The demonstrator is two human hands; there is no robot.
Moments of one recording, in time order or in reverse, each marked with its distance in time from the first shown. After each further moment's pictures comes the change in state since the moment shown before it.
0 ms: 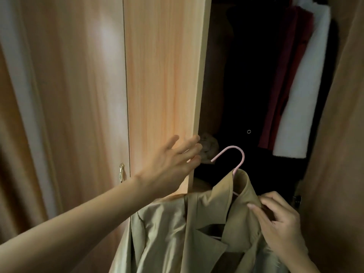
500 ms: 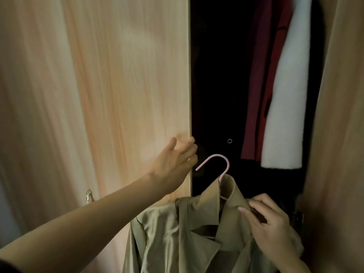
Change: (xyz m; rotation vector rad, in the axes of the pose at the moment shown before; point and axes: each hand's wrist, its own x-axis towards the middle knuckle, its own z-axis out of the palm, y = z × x) left_hand 0.163 0.019 0.083 0.221 -0.256 -0.016; right_hand 0.052 0.128 -0.005 -0.025 0.060 0.002
